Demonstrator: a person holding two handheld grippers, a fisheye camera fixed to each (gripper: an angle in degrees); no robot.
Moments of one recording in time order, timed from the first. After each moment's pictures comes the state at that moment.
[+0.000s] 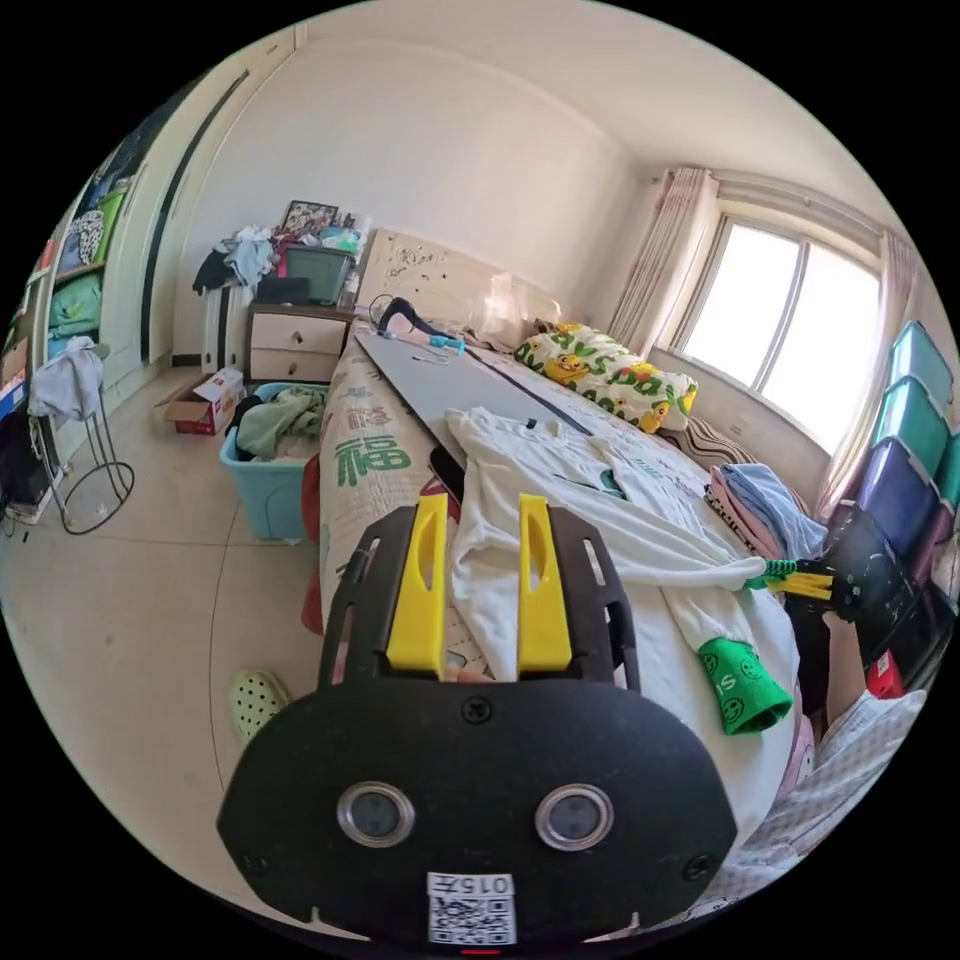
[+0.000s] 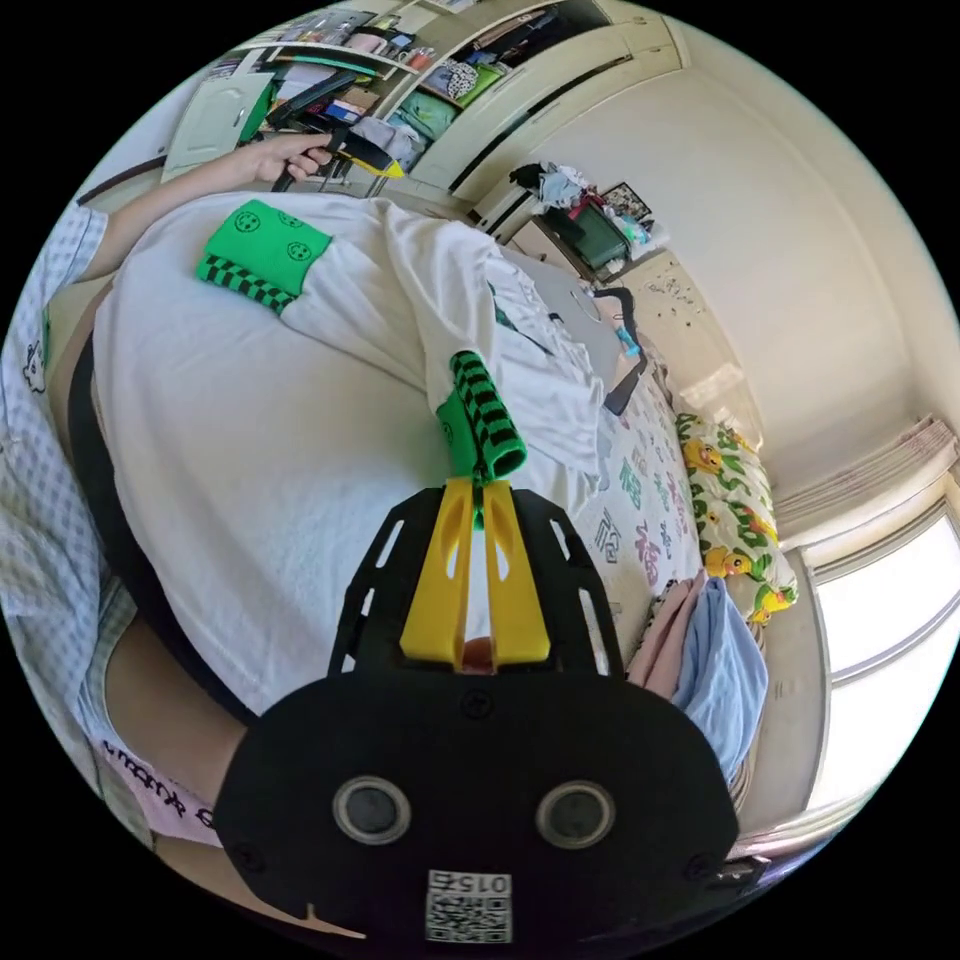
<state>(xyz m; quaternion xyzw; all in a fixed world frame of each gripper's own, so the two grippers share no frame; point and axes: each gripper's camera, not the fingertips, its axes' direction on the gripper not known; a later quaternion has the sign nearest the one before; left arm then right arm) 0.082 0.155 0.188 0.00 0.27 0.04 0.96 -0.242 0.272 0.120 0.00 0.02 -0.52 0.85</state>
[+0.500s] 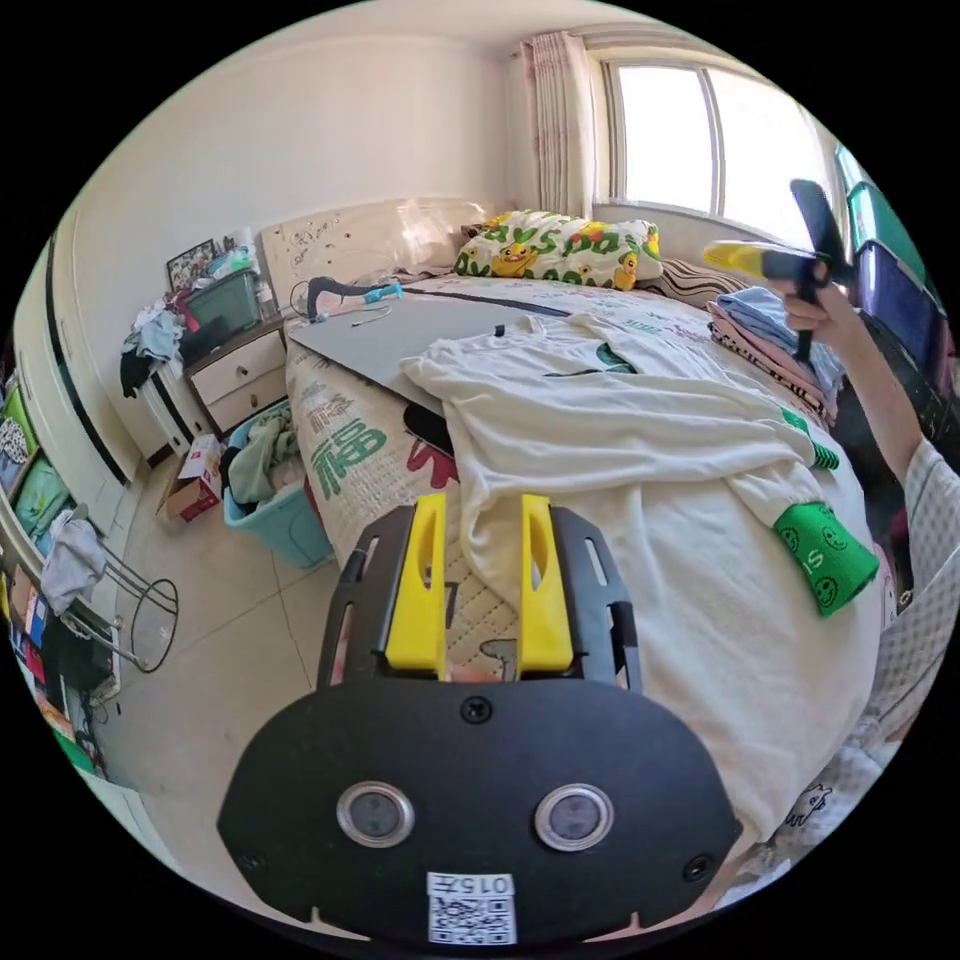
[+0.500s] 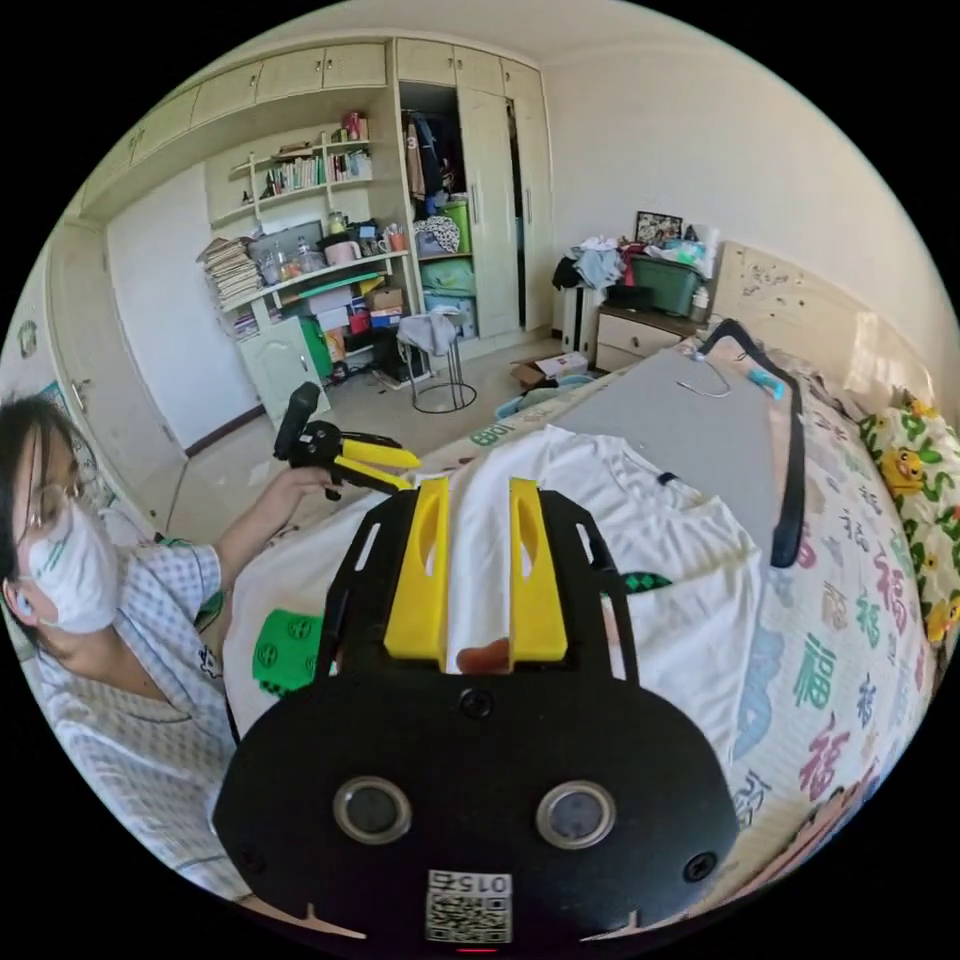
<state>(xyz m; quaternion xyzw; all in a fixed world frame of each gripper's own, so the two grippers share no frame) 0.134 0.121 0.237 -0.05 0.25 0.25 0.93 -0.387 -0.059 0.120 -0.01 -0.34 -0.37 0.87</state>
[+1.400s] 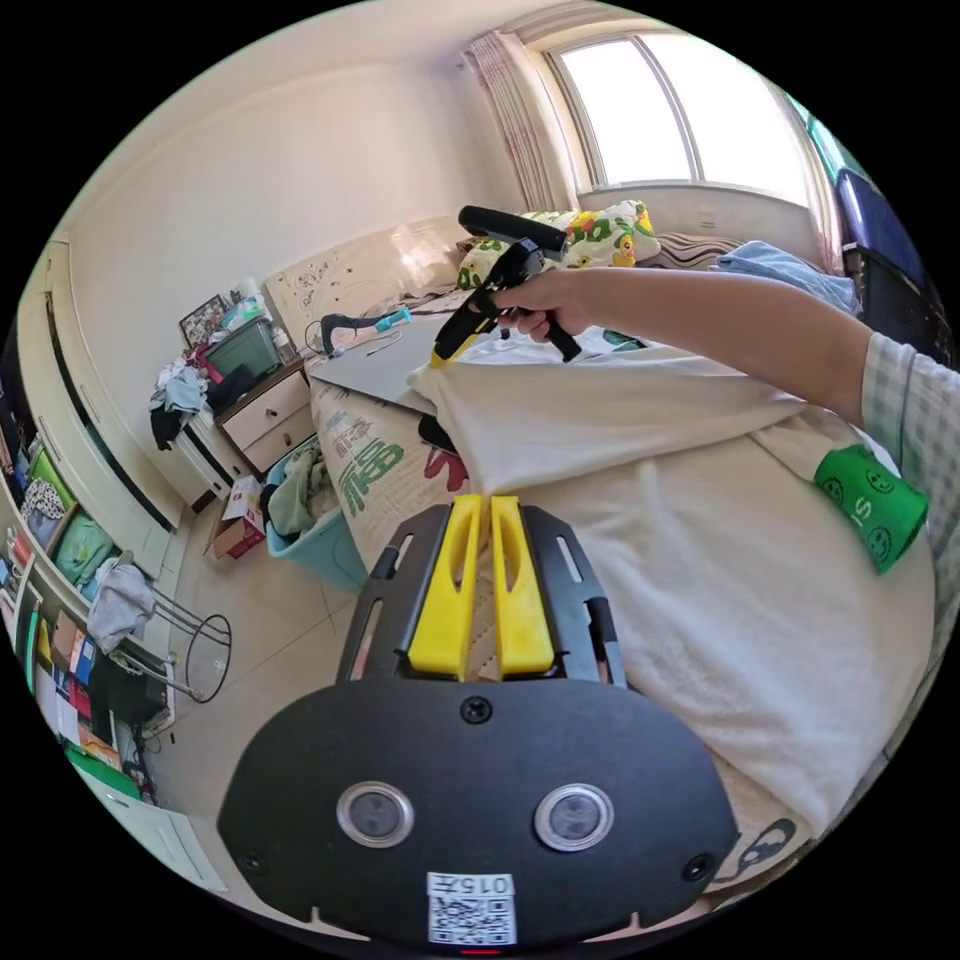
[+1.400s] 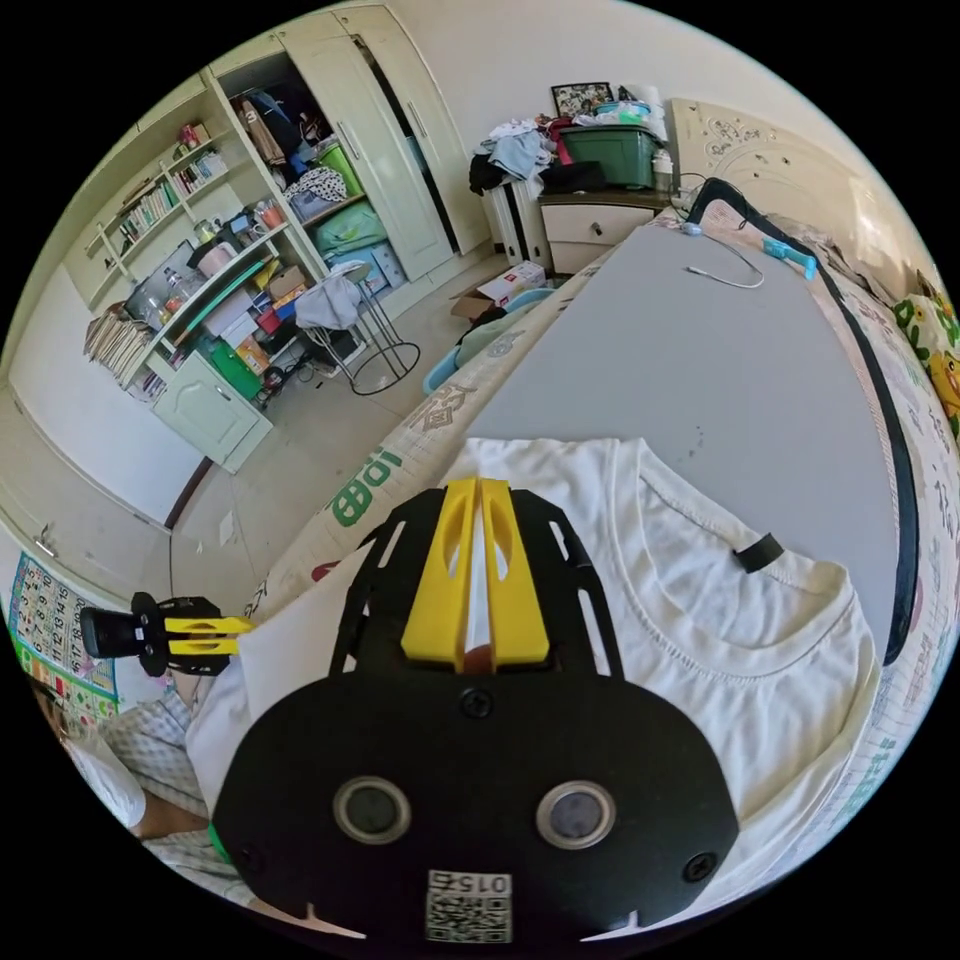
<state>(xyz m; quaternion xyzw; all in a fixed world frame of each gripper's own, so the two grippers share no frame) 0.165 0.133 0.224 -0.03 0.15 0.31 0.94 -0.525 -0.235 0.263 -0.13 -0.28 -0.29 0.91</state>
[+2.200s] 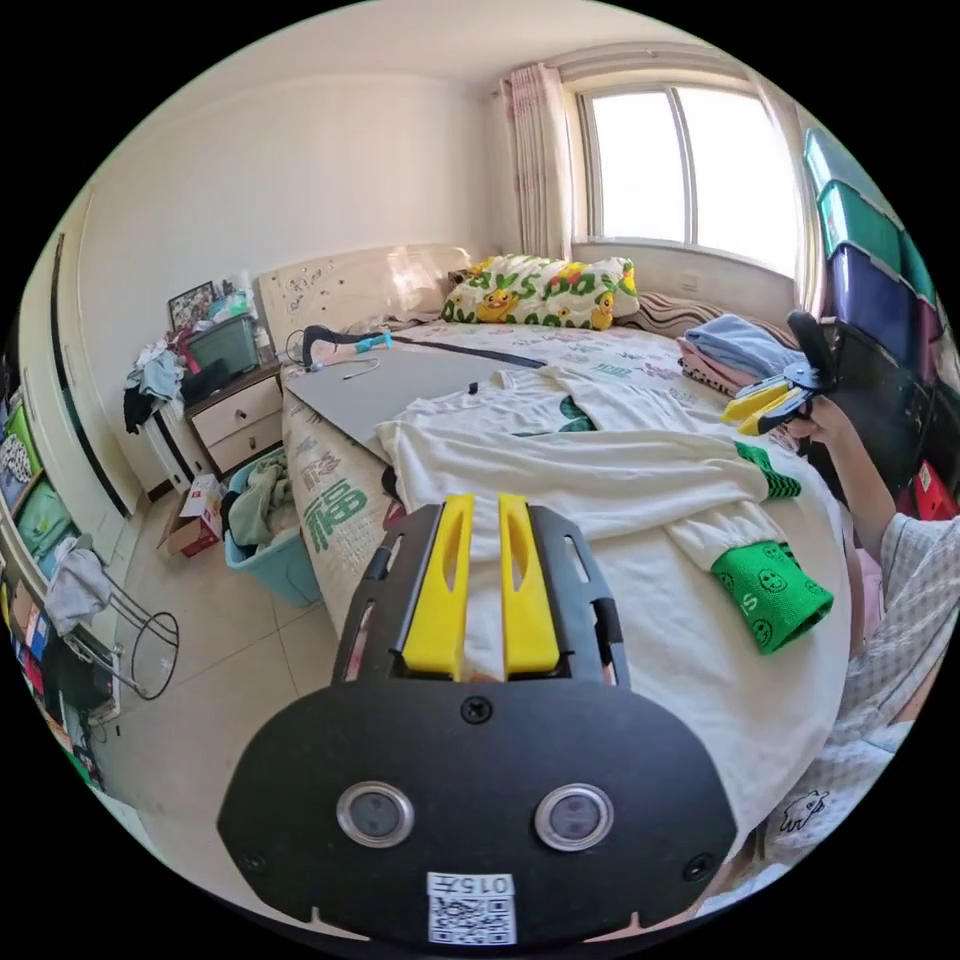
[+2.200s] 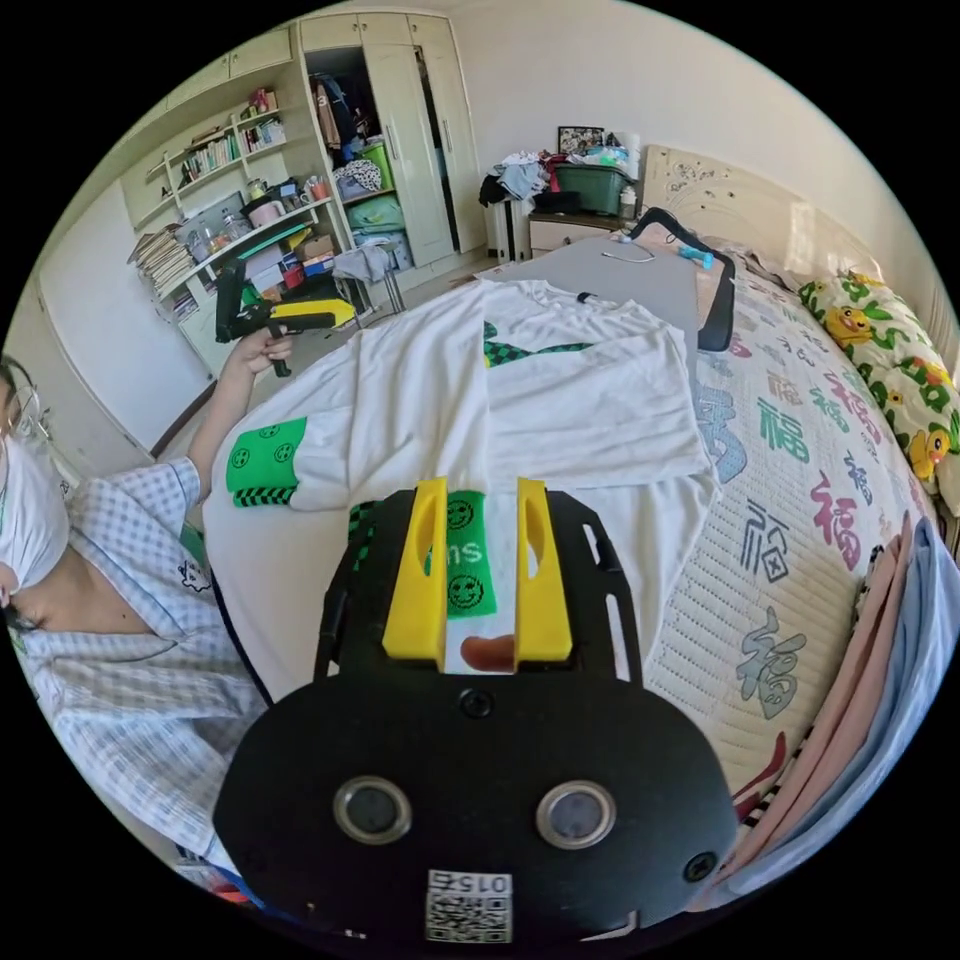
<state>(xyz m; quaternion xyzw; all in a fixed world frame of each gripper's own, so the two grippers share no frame) 0.183 0.080 0.193 -0.02 0.23 0.24 0.94 -0.221 0.031 0.031 -0.09 -0.25 -0.32 0.91</state>
